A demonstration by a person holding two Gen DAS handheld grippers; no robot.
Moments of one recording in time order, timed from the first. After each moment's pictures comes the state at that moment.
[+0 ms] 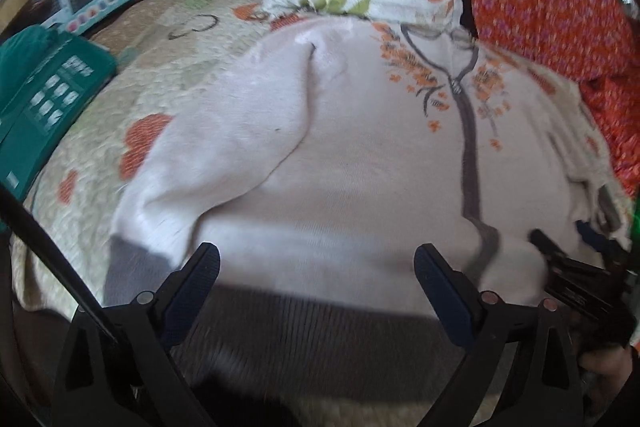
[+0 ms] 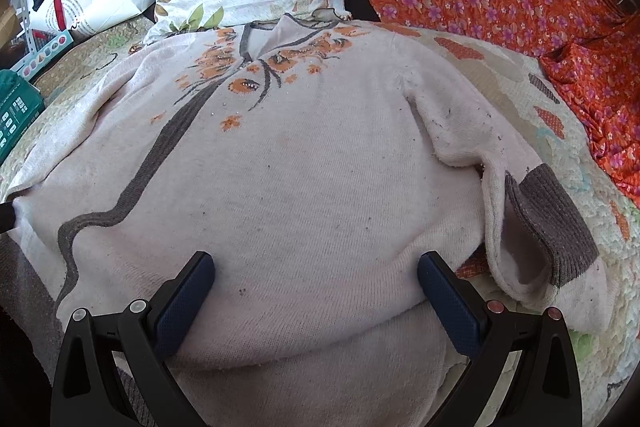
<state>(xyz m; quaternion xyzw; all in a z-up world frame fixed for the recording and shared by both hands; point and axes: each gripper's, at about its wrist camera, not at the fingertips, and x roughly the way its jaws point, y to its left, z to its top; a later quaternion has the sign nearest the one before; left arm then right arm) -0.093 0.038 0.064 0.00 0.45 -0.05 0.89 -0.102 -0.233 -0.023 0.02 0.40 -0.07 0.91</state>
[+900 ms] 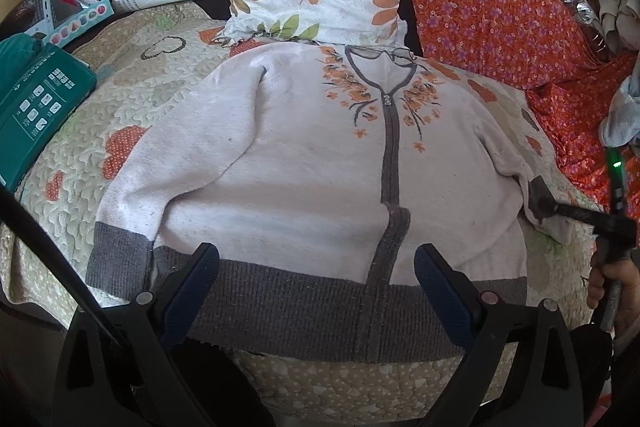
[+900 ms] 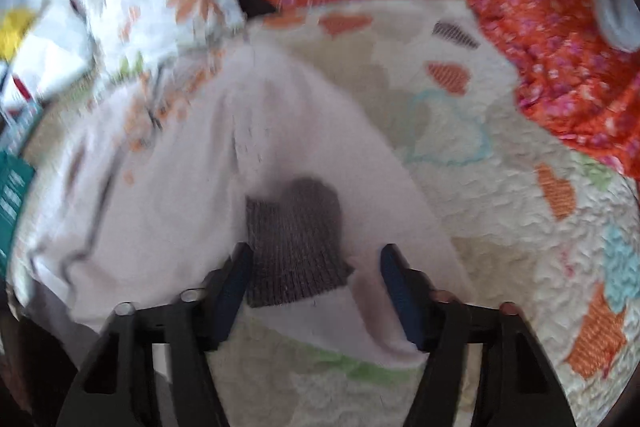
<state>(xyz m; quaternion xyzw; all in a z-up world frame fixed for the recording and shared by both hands) -0.133 0.019 0.092 -0.02 0.42 -0.12 0.90 -0.130 -0.378 0.008 0.11 0.47 -0.10 0.87</state>
